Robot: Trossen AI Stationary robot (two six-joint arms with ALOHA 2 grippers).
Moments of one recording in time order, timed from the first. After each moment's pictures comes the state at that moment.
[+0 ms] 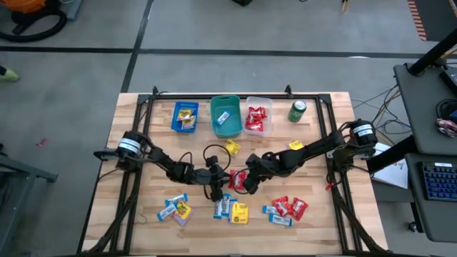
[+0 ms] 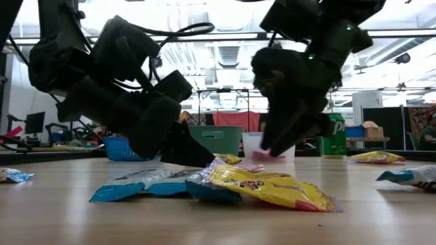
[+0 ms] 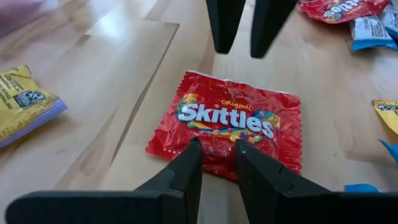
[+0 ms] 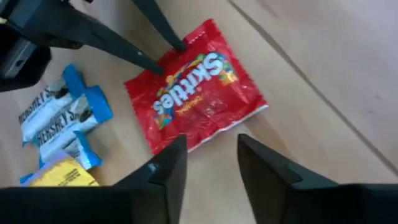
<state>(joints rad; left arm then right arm) -0.25 2.01 0.64 0.85 -0.32 -0.27 0.17 1.74 0.92 -0.14 0.05 0.88</state>
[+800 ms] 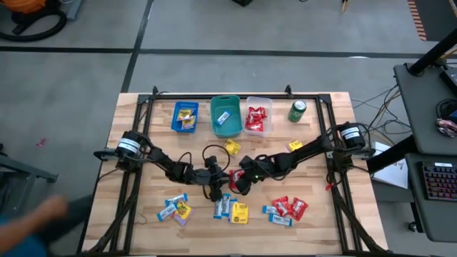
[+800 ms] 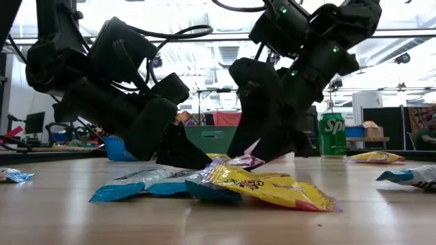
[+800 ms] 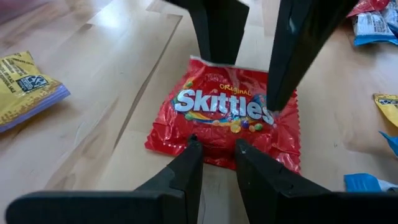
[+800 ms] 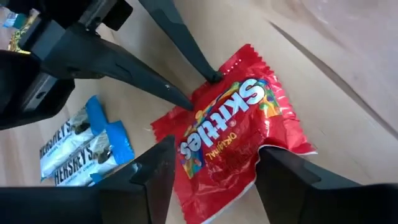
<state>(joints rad) -0.25 2.01 0.62 0.84 -0.32 -0.29 0.16 1.88 0.92 0.14 0.03 0.87</state>
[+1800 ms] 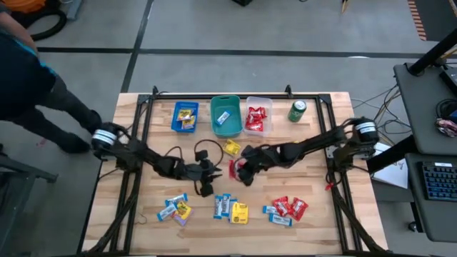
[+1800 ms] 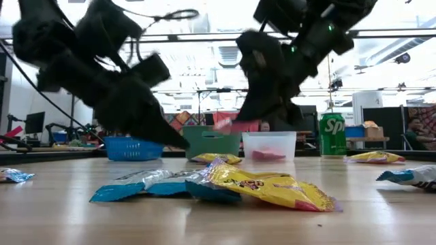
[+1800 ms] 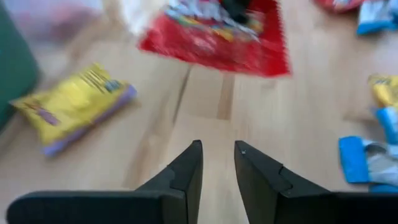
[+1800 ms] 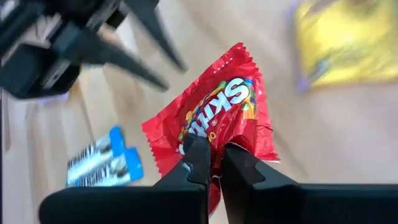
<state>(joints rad) -0.25 1.70 0.53 0.59 -0.36 -0.22 0.07 1.69 0.92 0.02 0.03 0.71</state>
